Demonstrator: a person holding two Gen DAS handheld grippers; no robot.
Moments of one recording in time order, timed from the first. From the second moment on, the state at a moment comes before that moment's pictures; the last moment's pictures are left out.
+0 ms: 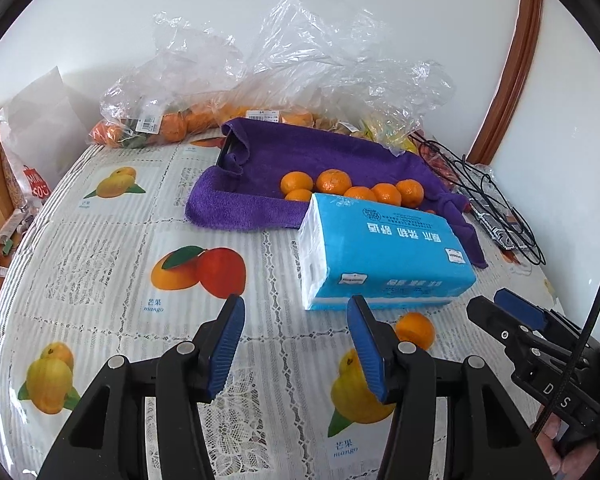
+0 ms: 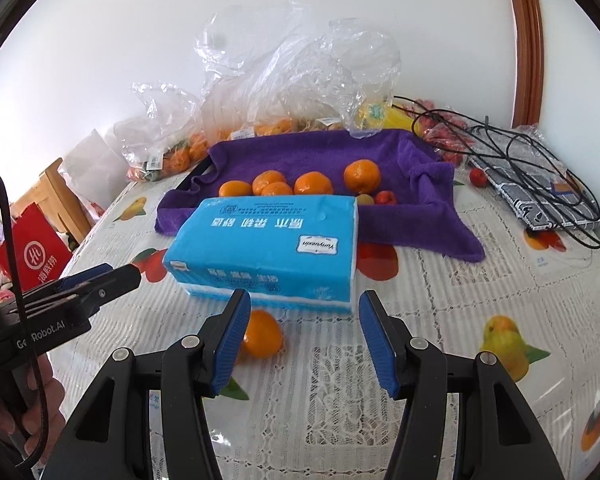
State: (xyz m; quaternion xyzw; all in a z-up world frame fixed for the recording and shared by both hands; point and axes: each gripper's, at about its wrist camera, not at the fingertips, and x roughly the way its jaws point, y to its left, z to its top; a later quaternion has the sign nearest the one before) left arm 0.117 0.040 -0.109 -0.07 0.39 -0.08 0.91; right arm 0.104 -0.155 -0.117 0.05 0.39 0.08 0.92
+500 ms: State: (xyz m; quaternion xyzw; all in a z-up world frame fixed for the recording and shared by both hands) left arm 0.122 0.059 -0.126 -0.10 0.41 -0.07 0.90; right arm 0.118 -0.144 -0.137 0.04 0.41 0.09 0.91
